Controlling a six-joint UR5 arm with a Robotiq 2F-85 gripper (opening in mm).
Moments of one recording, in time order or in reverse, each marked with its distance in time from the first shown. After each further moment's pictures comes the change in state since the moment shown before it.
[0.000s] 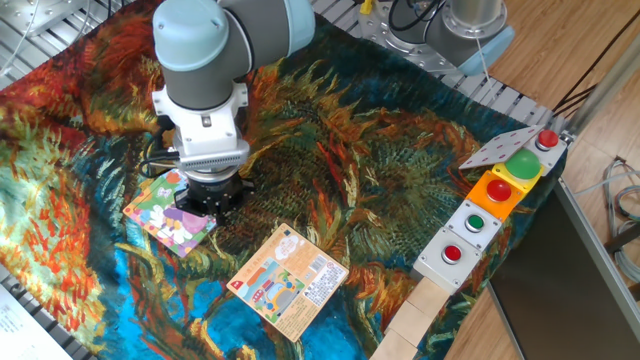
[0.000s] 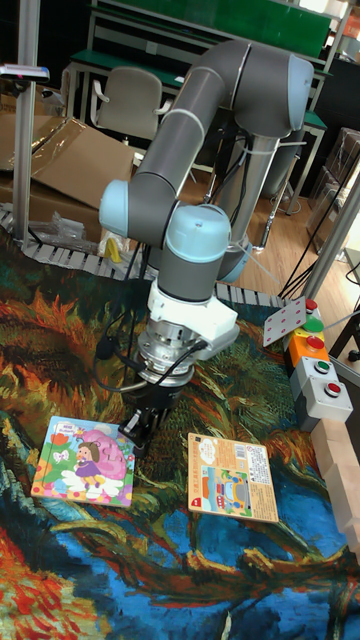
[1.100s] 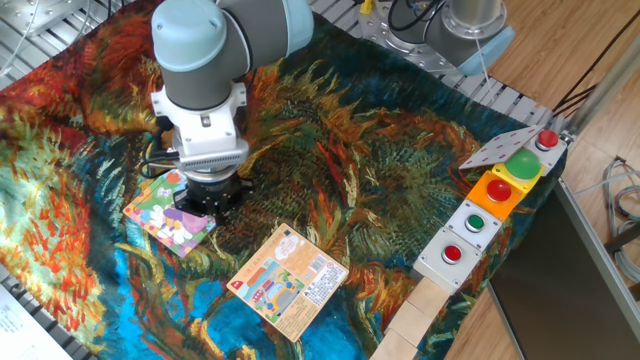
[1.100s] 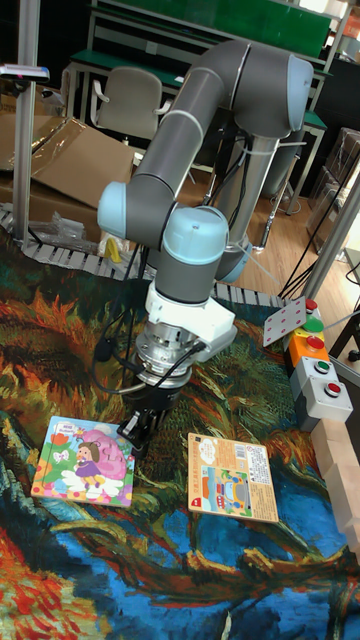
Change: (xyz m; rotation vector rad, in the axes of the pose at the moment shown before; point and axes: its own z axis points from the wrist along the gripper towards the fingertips) arm 0.004 -0.003 0.004 0.002 0.001 -0.018
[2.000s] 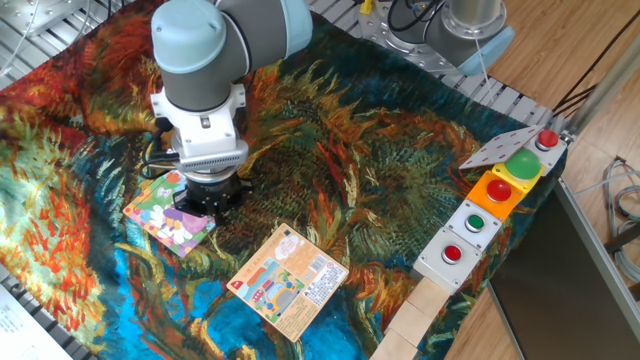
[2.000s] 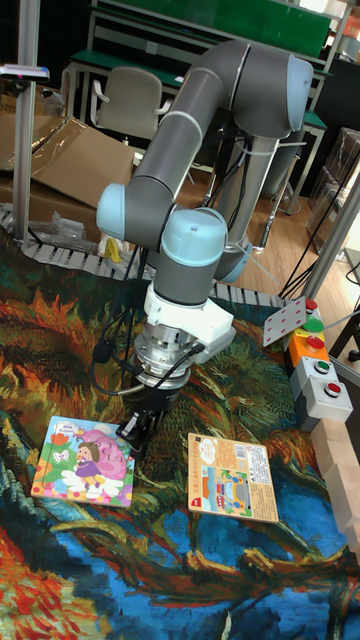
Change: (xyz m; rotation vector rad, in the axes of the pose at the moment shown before) arm 0.000 0.001 0.002 -0.003 -0.002 -0.005
